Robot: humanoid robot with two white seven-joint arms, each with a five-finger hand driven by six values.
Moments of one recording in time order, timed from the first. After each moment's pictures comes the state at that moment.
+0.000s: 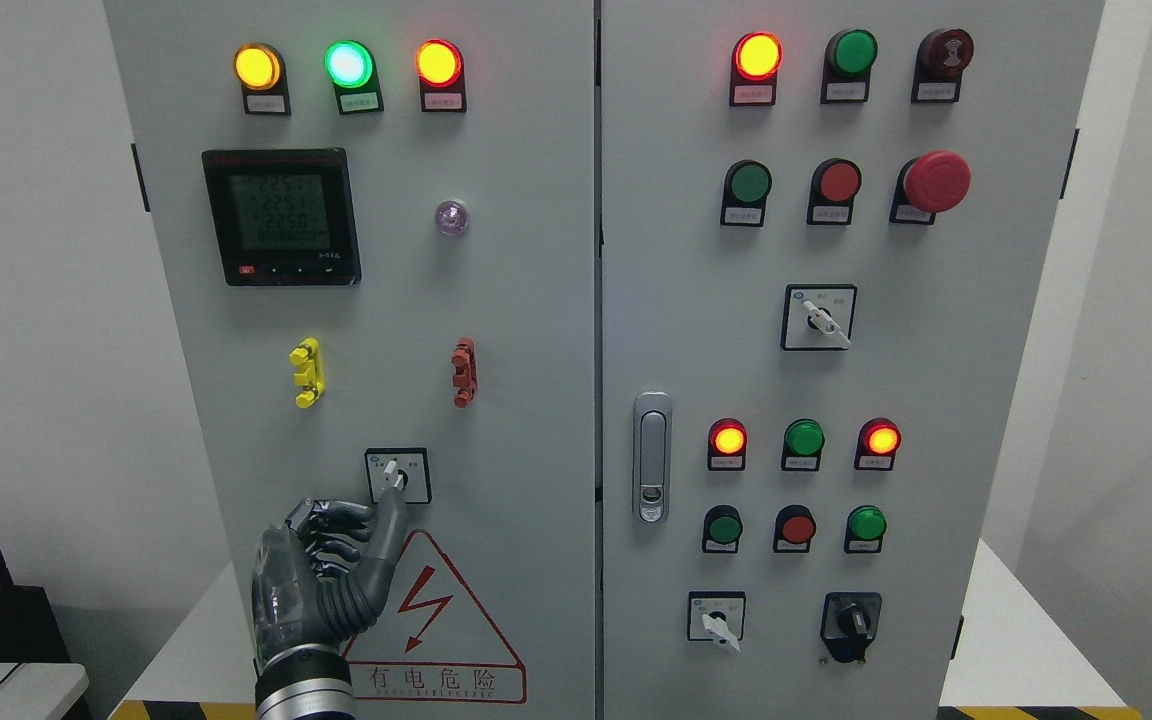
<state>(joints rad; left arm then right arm) -0.43 -0.10 -0.10 -1.85 -0.30 0.53 0.40 0.12 0.12 0.00 -0.11 0.00 0.01 -0.07</state>
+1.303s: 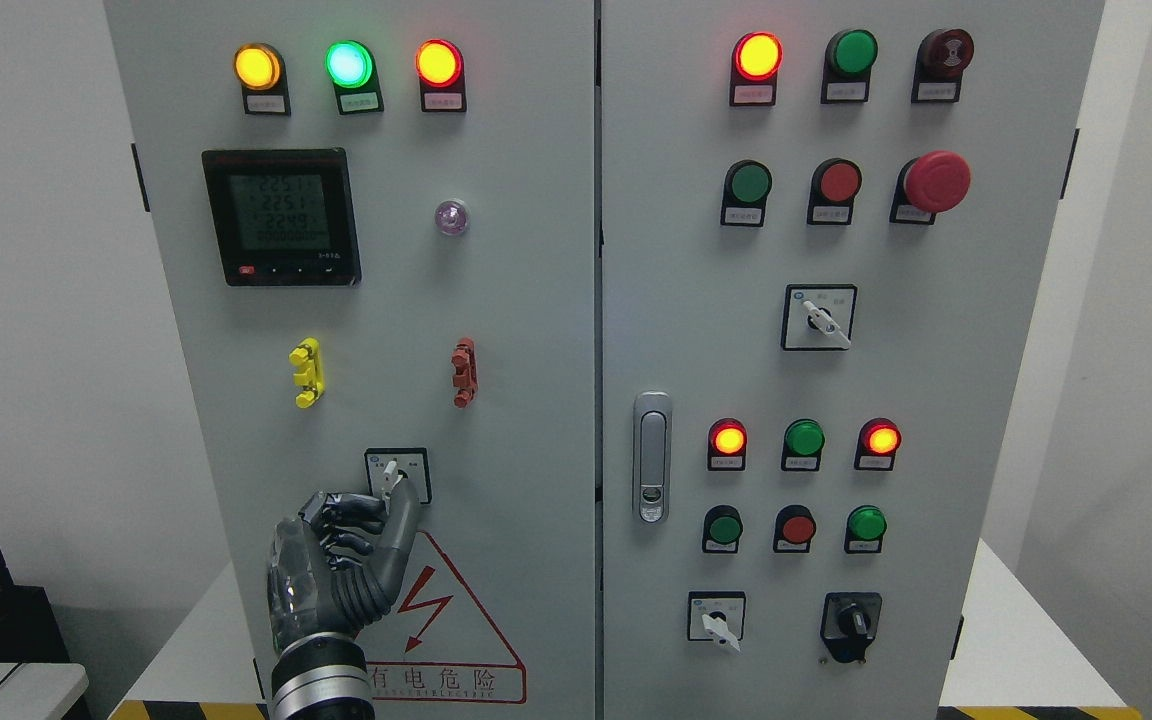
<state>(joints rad) -0.46 -0.11 -0.13 -1.84 -0.27 0.56 0.43 0.12 0.12 0.00 -0.11 0.00 0.01 -0.07</state>
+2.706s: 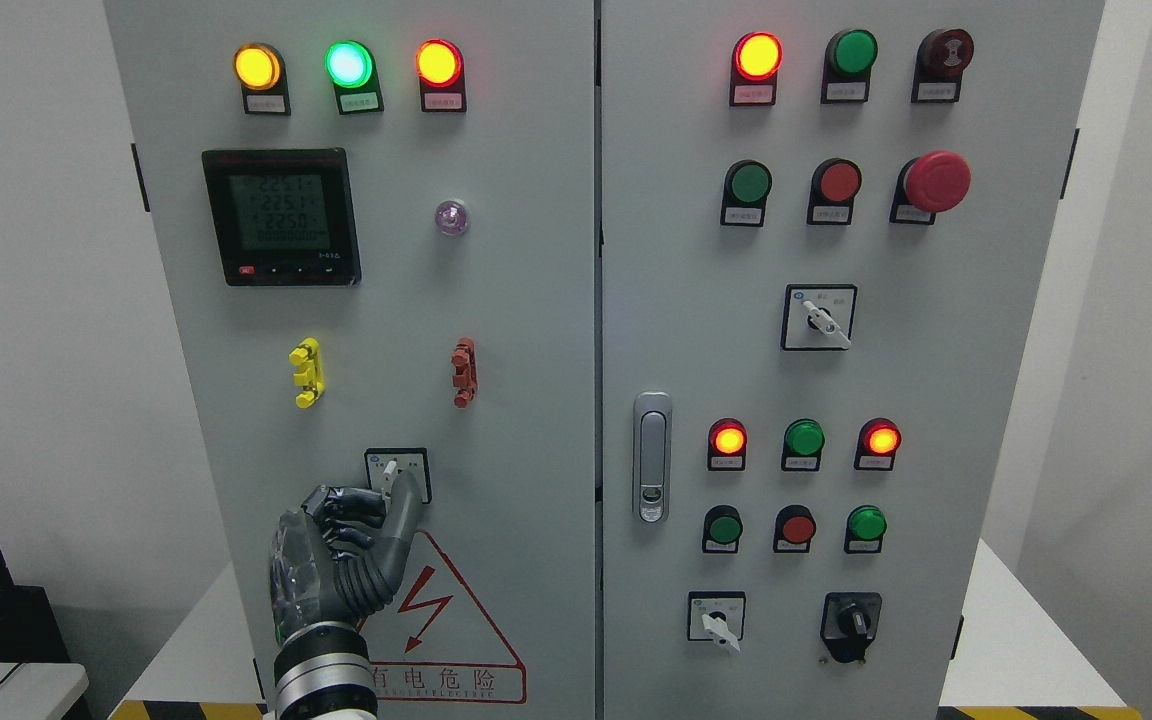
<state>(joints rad) -0.48 -0.11 -0.13 -1.84 -0.27 0.61 0.43 0.12 0.12 0.00 -0.11 0.00 0.01 -0.07</state>
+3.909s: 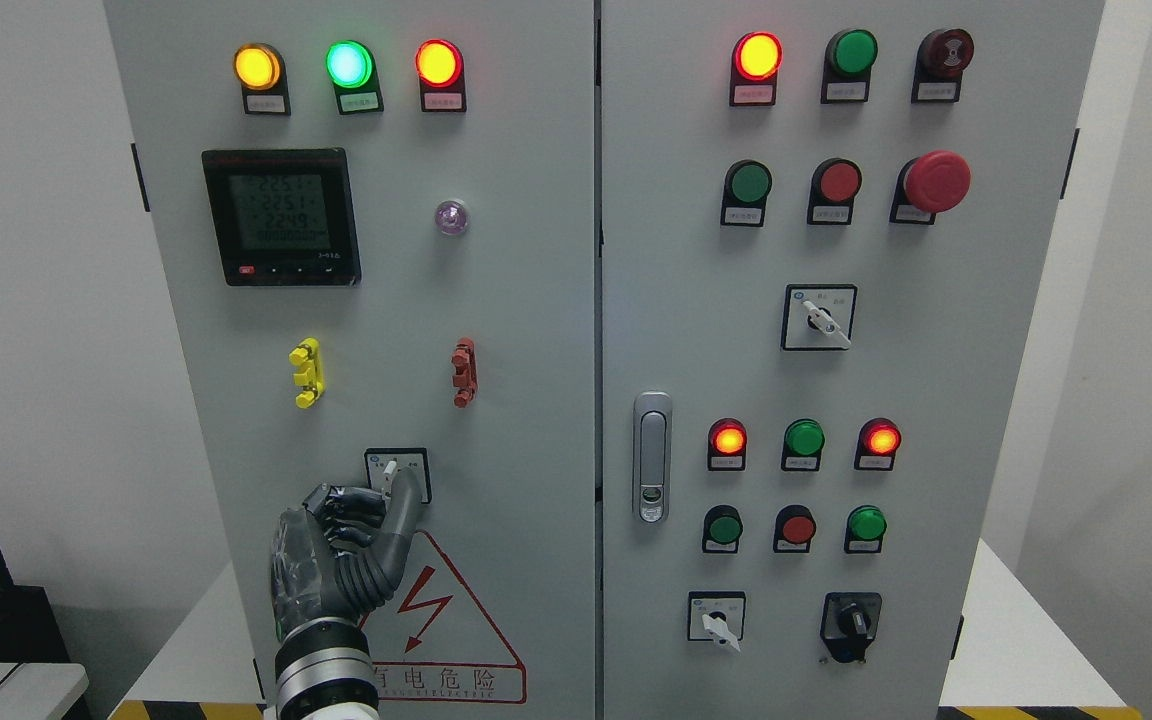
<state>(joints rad) -0.49 -0.11 -0.13 -1.83 -0.27 0.63 0.43 0.12 0.12 0.00 -0.11 0.00 0.01 -0.06</state>
